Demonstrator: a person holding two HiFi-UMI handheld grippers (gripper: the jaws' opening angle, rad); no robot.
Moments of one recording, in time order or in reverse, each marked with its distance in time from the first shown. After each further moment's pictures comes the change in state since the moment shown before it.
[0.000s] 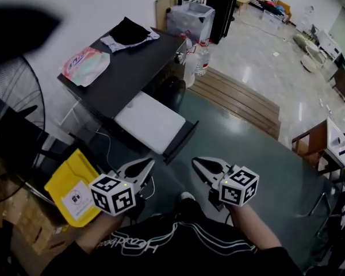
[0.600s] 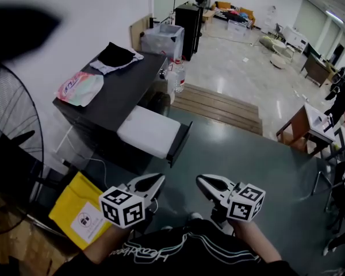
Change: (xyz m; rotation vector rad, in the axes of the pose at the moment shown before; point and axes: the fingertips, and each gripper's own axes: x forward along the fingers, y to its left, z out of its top) left arm -0.073 -0.038 -0.025 0.105 0.068 -0.239; right arm -0.039 0.122 -0.021 0.099 -0.207 -0.104
